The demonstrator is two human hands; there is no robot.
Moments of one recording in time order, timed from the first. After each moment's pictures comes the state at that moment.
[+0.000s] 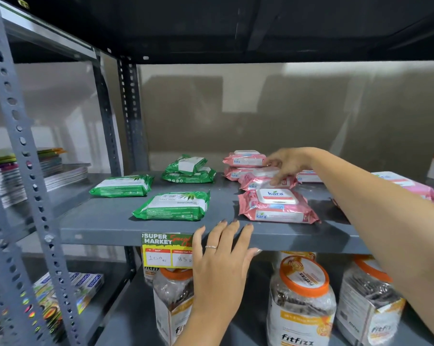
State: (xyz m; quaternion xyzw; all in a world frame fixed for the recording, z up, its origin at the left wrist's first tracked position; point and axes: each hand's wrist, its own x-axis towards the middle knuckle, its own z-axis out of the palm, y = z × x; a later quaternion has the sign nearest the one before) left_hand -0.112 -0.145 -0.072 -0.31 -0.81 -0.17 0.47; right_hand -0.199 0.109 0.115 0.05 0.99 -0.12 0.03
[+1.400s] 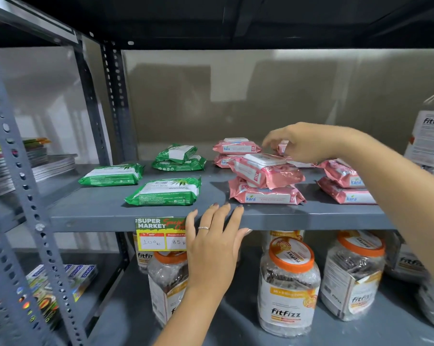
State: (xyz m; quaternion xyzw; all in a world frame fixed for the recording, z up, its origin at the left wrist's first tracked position) left_hand -0.113 -0.145 -0.075 -0.31 -0.80 -0.18 0.48; right_hand -0.071 0.052 0.139 0.00 1.00 0.00 -0.08
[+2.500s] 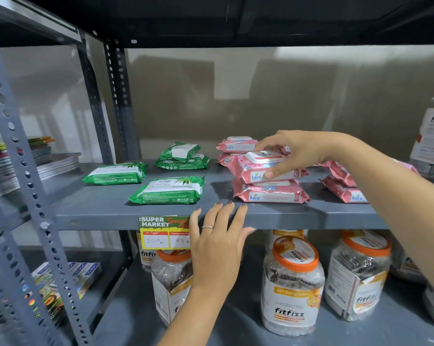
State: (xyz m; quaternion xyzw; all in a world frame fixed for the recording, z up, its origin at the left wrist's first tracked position) left_hand -0.111 -0.143 -0.072 -0.31 -0.79 -0.18 0.49; right_hand -0.089 0.055 0.127 -0.02 1.00 -0.06 -0.03
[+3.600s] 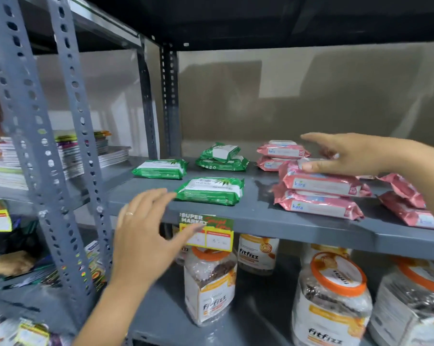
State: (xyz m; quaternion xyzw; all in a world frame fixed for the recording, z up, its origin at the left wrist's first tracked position) left_hand -0.132 -0.296 -0.034 -0.19 -0.85 -0.26 0.42; right_hand -0.091 0.050 0.132 -0.03 1.00 -0.05 -0.07
